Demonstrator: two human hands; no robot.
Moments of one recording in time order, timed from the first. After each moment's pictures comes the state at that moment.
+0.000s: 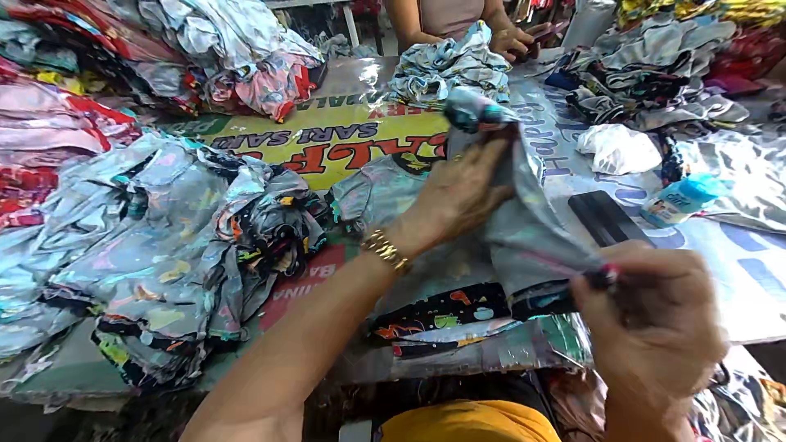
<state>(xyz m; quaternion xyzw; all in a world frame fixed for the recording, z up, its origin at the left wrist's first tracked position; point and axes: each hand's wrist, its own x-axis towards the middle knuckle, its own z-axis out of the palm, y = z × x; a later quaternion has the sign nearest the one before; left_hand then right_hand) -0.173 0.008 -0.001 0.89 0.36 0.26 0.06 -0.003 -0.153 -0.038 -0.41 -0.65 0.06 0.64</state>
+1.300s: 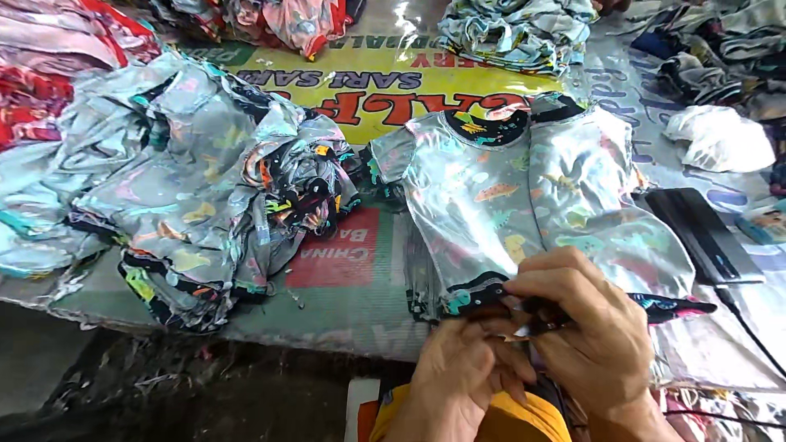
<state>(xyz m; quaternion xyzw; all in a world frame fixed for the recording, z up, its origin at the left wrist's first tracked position) -0.226 -0.200 -0.084 0.25 0.15 0.57 0.77 -0.067 -0.128 -0.056 -0.33 -0.80 0.10 0.50</state>
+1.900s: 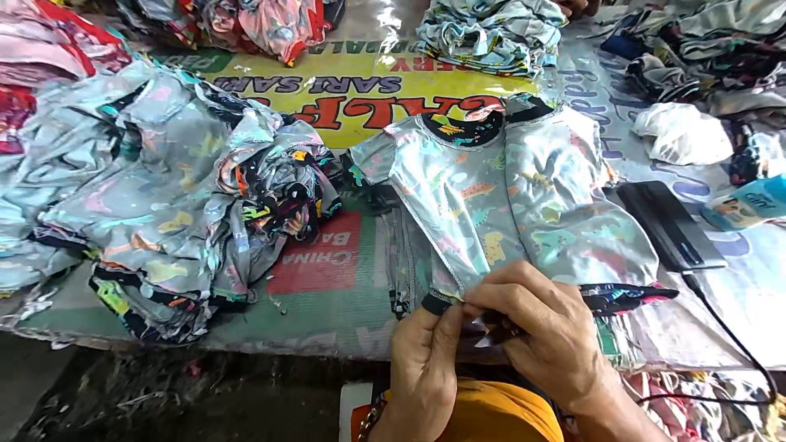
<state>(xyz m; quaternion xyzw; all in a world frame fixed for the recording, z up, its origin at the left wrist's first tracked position) -0.218 -0.180 -0.096 0.53 0.34 0.66 0.41 -0.065 -0.133 -0.063 -0.31 -0.83 0.09 0.45</state>
